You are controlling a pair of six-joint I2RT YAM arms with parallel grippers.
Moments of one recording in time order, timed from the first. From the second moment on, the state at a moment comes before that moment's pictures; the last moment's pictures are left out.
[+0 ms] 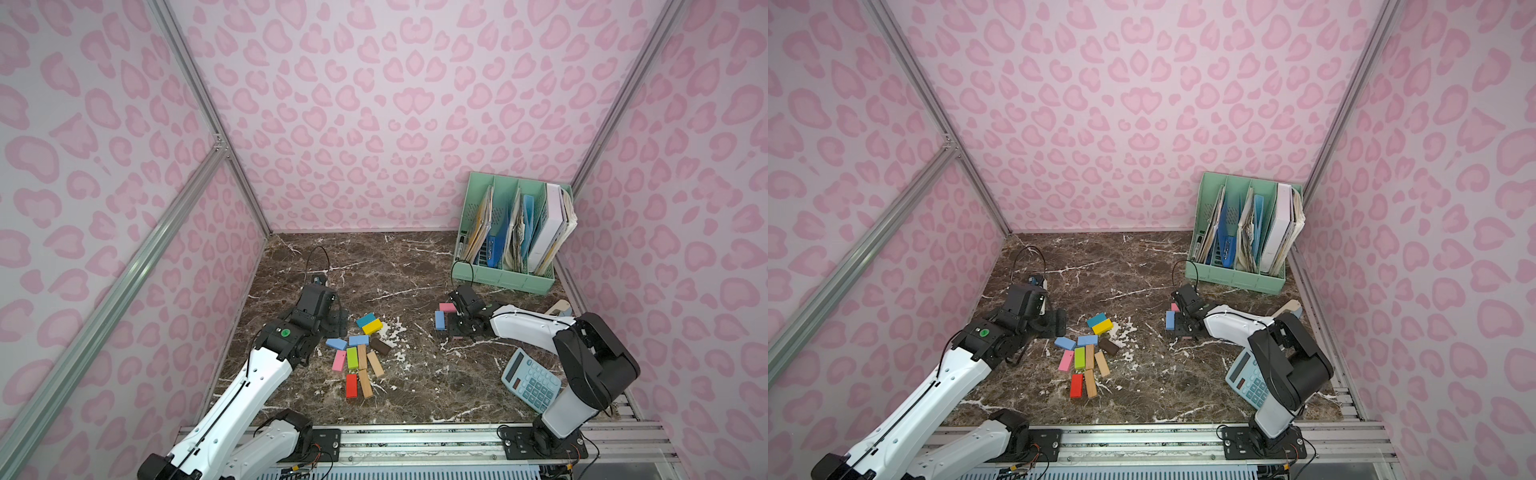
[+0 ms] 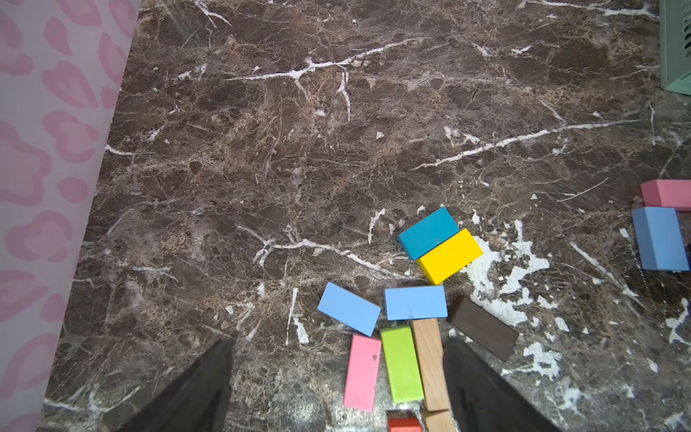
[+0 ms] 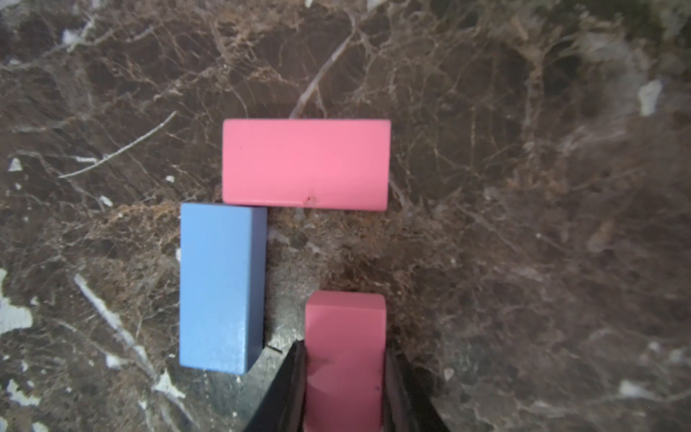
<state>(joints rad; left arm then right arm) -0.41 0.98 0.92 -0.84 -0.30 -0.34 0.61 1.67 0.89 -0.34 0.11 0.52</state>
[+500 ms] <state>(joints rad) -0.41 0.99 0.92 -0.84 -0.30 -0.34 0.57 1.70 0.91 -0.33 0.11 0.48</state>
